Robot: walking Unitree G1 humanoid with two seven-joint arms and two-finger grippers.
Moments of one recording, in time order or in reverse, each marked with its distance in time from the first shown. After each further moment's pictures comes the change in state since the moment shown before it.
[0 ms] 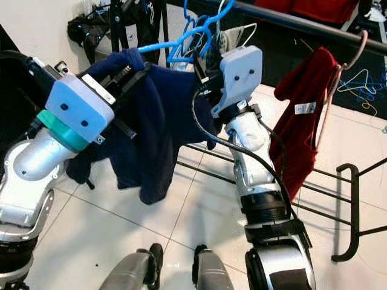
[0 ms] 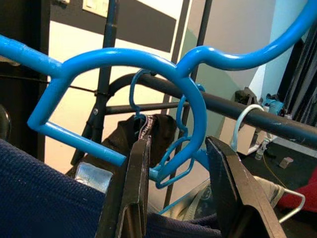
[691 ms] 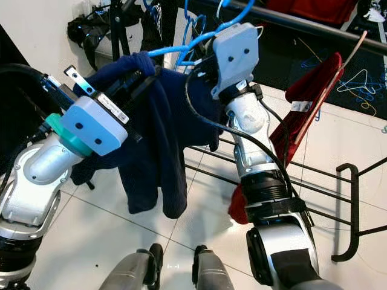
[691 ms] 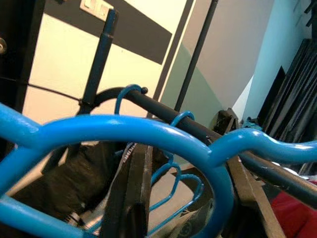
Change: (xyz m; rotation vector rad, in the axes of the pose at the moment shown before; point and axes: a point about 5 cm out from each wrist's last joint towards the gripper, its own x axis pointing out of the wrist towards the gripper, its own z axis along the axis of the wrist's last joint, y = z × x) left arm 0.001 -0.009 0.001 0.076 -0.064 -0.028; right arm 0.020 -0.004 0.008 -0.176 -0.040 0.028
